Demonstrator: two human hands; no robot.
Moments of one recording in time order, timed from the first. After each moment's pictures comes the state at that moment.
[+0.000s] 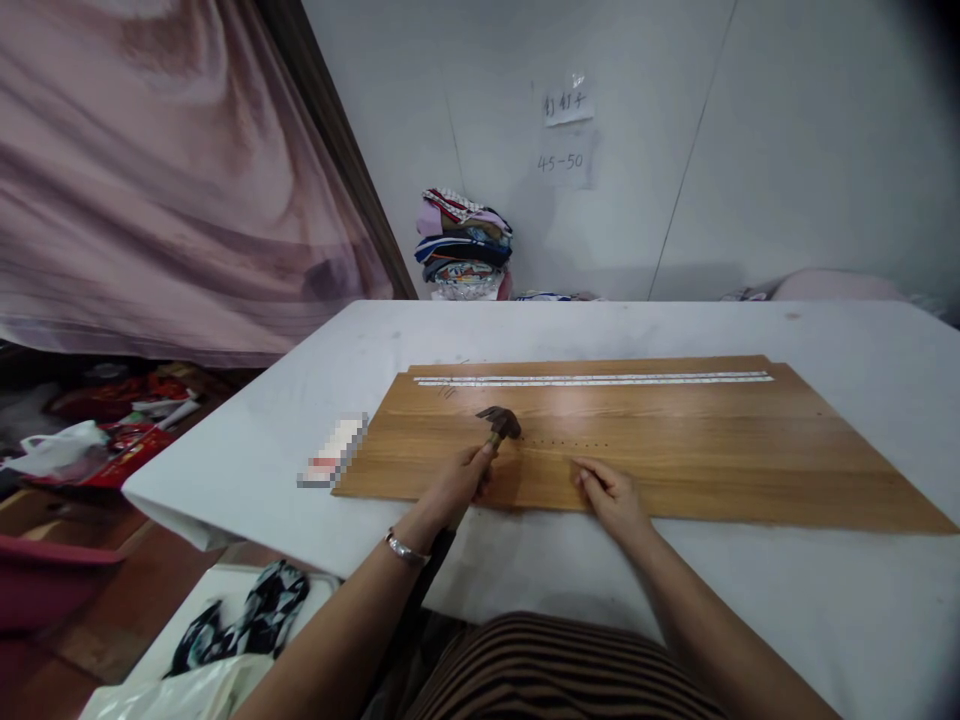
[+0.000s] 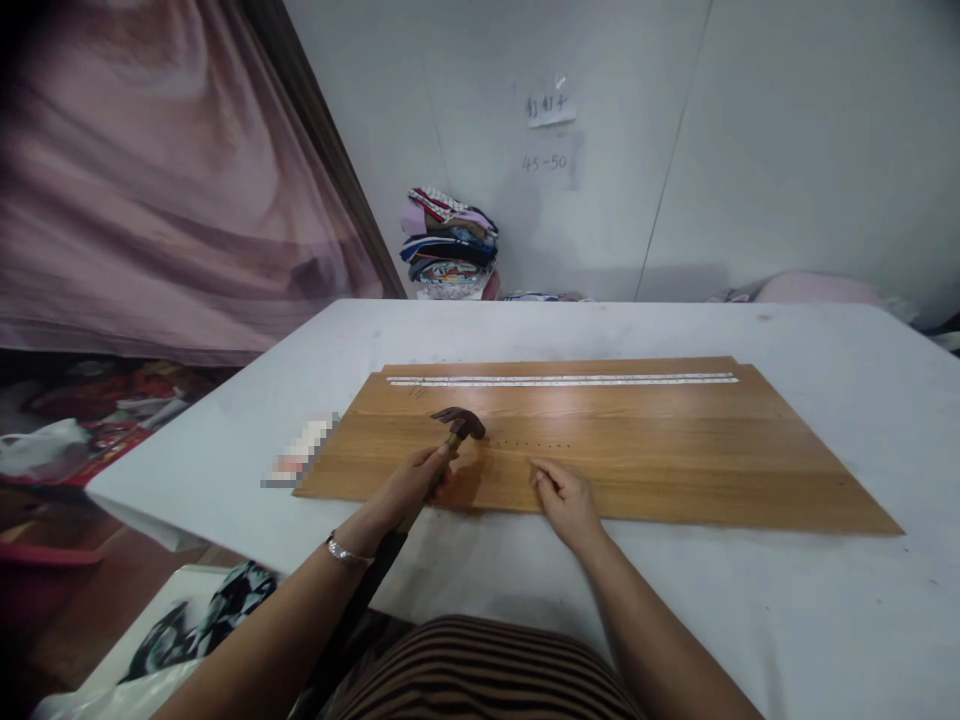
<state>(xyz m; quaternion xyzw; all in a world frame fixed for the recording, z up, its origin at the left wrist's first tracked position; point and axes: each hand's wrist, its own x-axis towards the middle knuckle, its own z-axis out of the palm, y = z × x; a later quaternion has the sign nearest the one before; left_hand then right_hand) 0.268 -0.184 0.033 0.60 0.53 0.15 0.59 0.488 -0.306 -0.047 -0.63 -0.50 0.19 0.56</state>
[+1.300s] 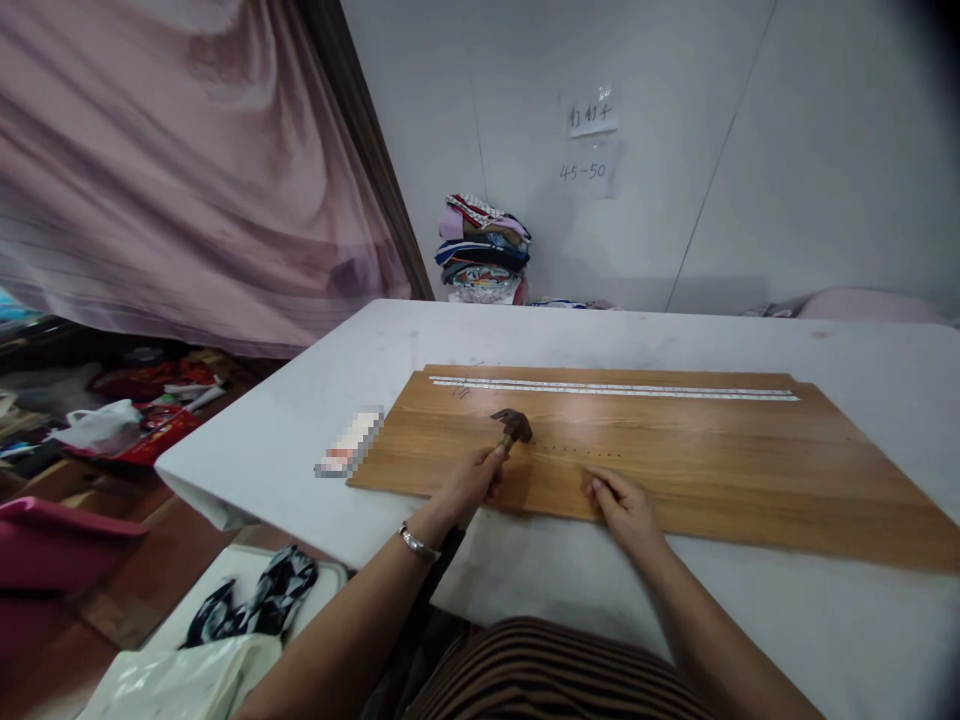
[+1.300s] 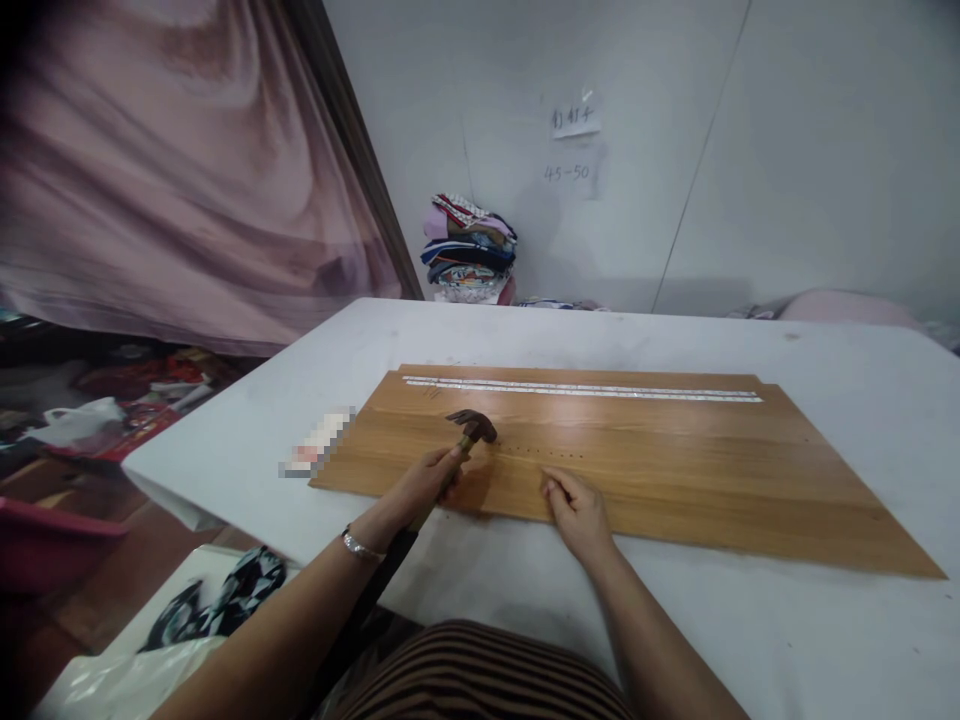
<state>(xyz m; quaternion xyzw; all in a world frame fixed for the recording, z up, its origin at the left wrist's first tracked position) 0.269 -0.190 0.039 0.59 0.53 0.18 0.58 0.492 -0.308 -0.052 -0.63 -0.50 0.20 0.56</state>
